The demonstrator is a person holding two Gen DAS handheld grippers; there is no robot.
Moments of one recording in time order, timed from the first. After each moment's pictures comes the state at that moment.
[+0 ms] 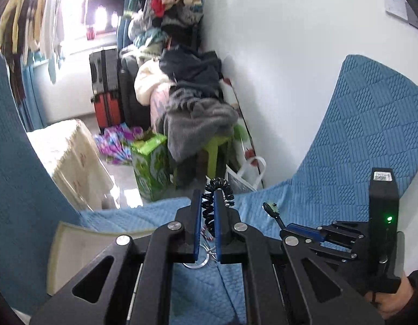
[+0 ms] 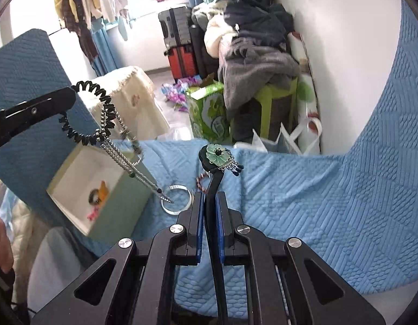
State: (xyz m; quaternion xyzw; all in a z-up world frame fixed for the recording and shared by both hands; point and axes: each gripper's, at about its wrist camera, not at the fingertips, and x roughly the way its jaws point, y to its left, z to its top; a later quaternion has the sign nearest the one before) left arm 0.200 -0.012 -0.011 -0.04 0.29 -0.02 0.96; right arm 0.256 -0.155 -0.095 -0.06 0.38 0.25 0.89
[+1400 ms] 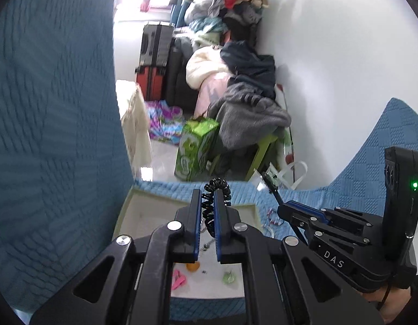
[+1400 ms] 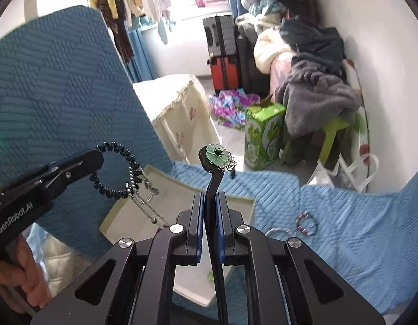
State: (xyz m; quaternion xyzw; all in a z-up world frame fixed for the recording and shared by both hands) left arm 0.148 0.161 -0.067 -0.14 0.32 0.04 0.94; right arm 0.226 0.035 -0.094 -0.07 0.37 0.31 0.87
